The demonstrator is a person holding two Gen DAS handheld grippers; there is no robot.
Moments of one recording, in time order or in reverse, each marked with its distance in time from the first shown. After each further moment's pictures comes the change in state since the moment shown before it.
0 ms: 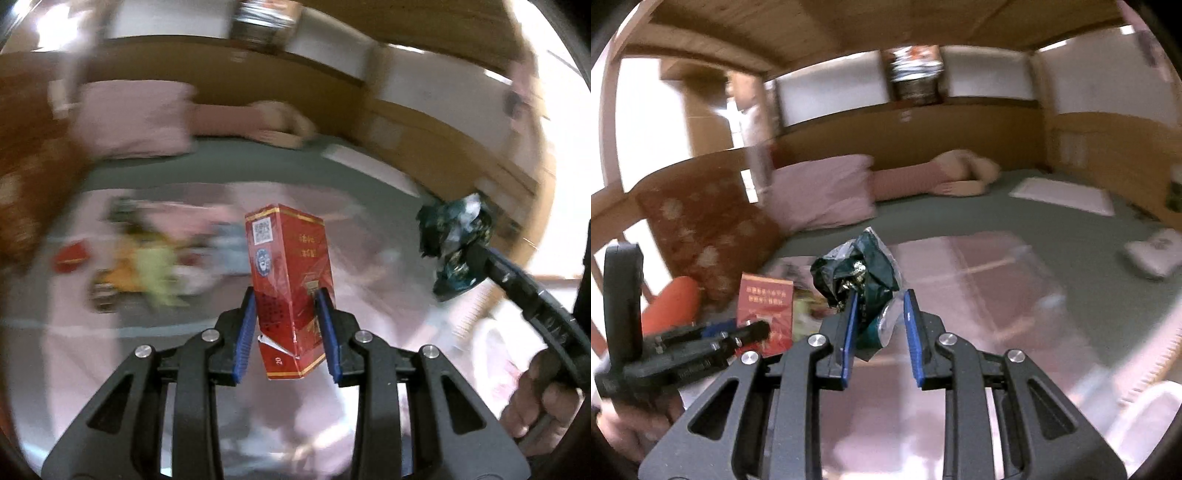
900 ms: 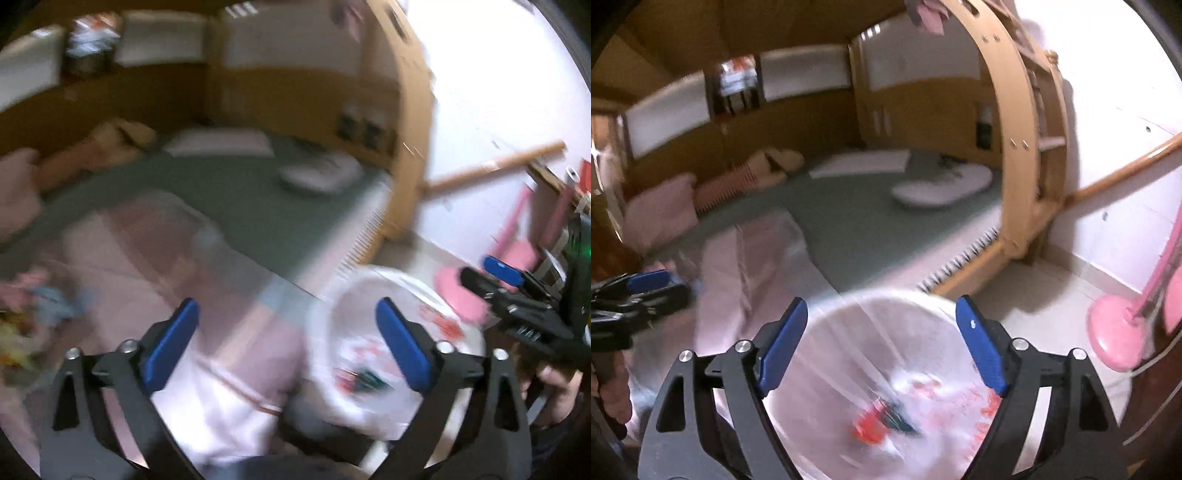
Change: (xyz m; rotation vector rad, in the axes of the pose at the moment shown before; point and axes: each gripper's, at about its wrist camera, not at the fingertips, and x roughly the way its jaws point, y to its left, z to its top) left arm 0.018 -0.217 -0.018 0.365 0.014 -0.197; right arm -0.166 -0.186 -0.058 0.235 -0.009 -0.446
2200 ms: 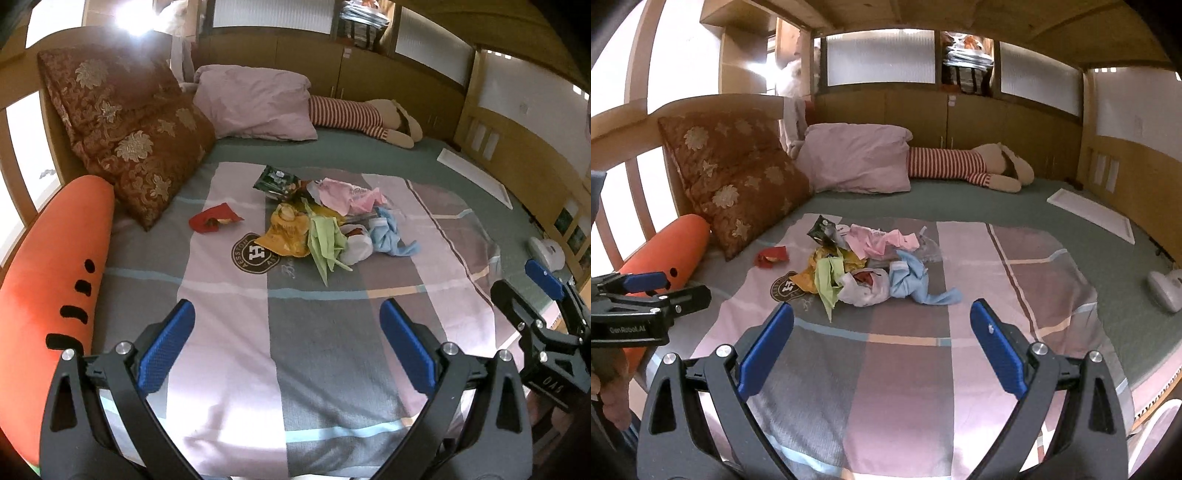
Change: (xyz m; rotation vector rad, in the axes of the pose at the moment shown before) left arm -0.132 0.281 -0.135 -0.517 0.065 0.641; right arm 0.085 0.384 -0.056 -0.458 0.054 0.552
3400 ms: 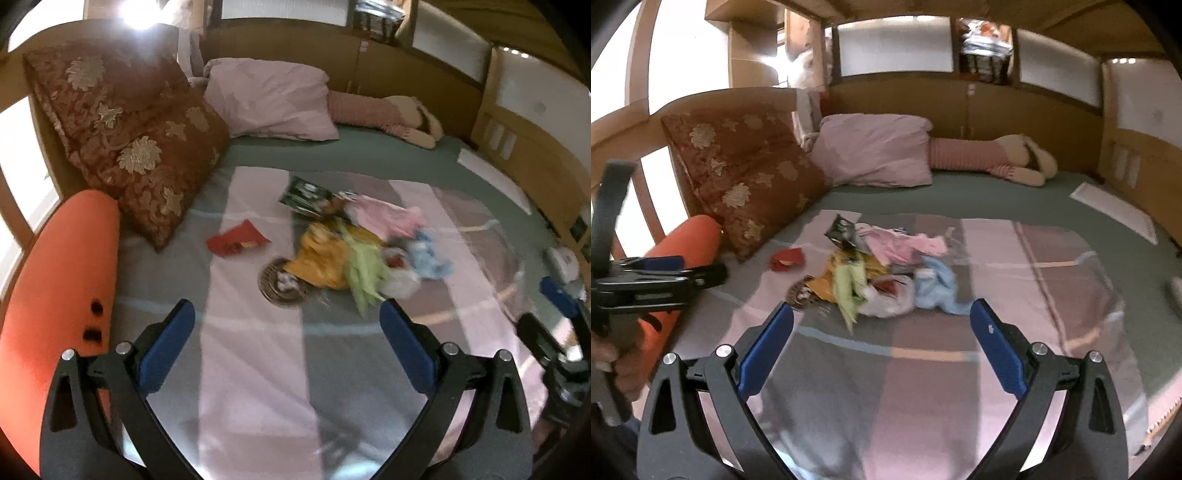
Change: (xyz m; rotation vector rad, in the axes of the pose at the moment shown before) left arm 0.052 0.043 0.056 -0.005 0.036 0.057; right arm 0.052 0.026 0.035 -0.008 0.064 0.092
